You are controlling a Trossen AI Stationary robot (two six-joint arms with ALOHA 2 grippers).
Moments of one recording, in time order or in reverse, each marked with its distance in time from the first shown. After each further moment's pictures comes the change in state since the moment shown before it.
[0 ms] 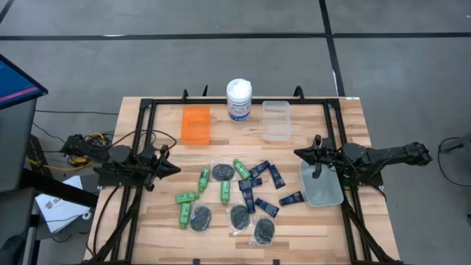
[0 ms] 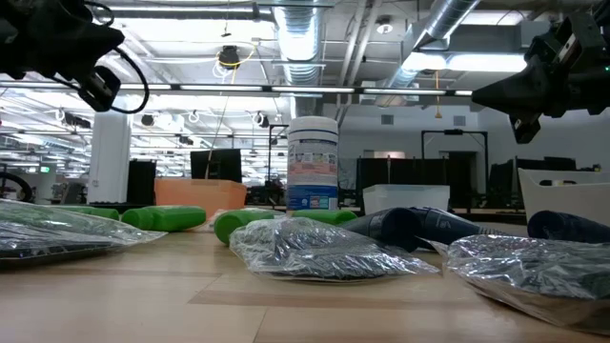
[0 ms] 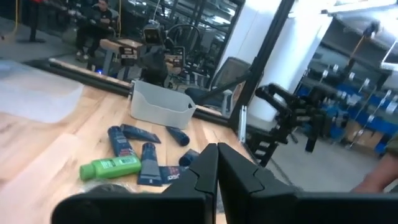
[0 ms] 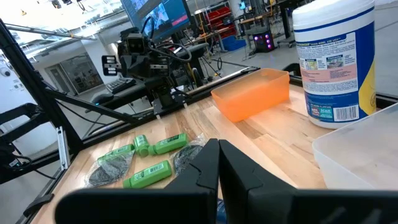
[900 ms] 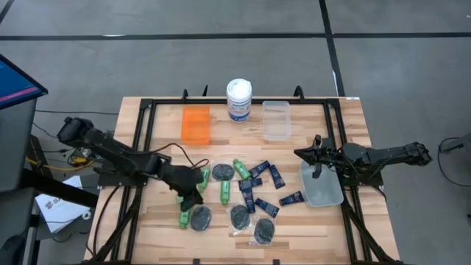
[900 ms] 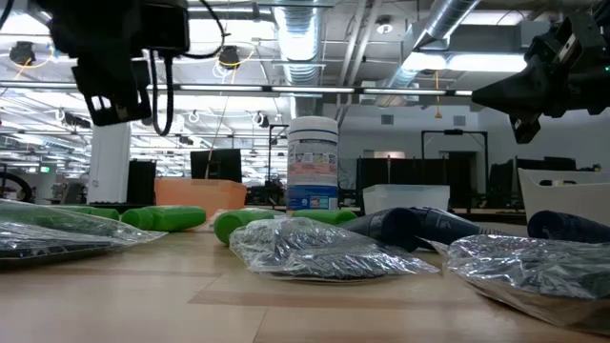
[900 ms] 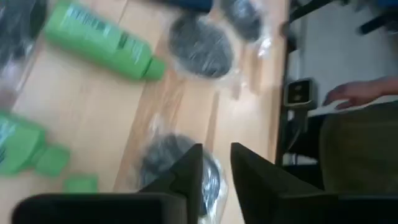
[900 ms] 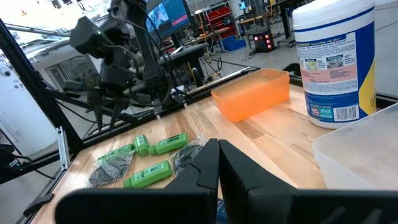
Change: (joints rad) left arm 0.017 1.244 0.647 -0.269 0.366 -0.427; right arm 0.000 0.000 0.000 0.000 0.000 0.000
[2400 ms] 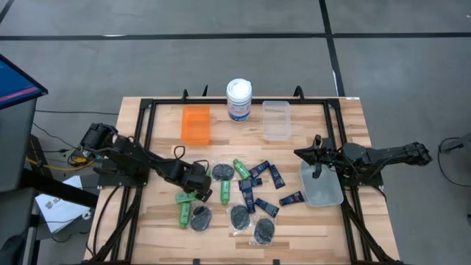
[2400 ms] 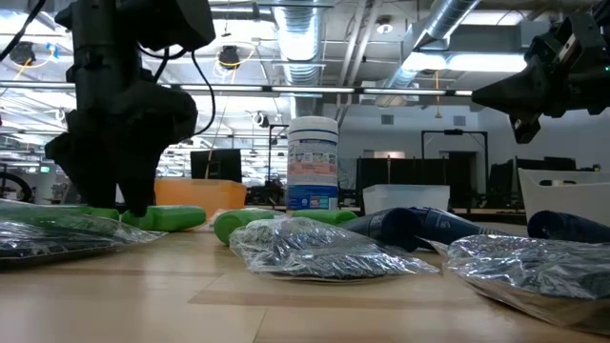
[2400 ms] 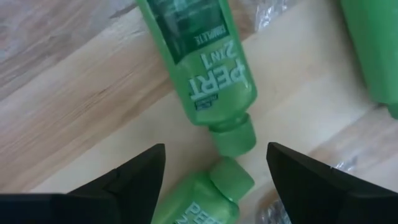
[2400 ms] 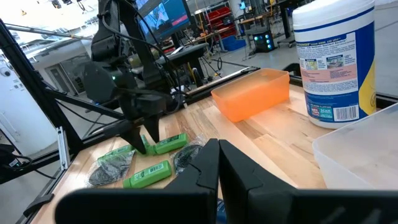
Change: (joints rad) left arm 0.025 0.330 0.117 -0.317 -0.216 -0.462; right arm 0.000 0.000 0.000 0.000 0.000 0.000
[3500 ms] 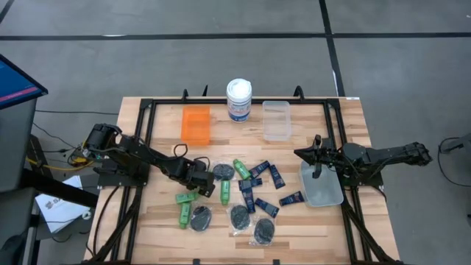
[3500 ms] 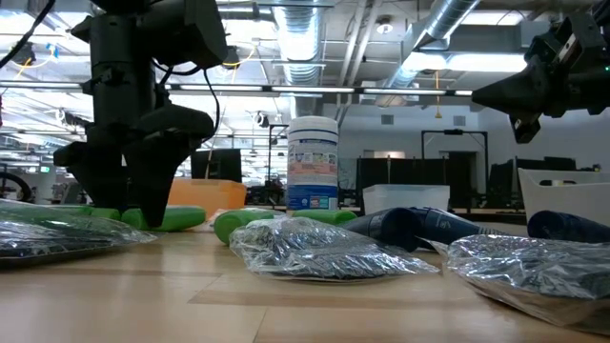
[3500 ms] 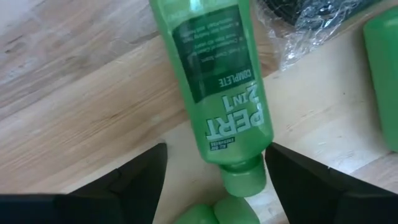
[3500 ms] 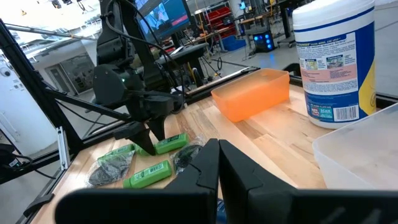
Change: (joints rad) left arm 0.056 0.055 0.006 0.011 0.016 -0.037; right arm 0.000 0.000 0.000 0.000 0.000 0.000
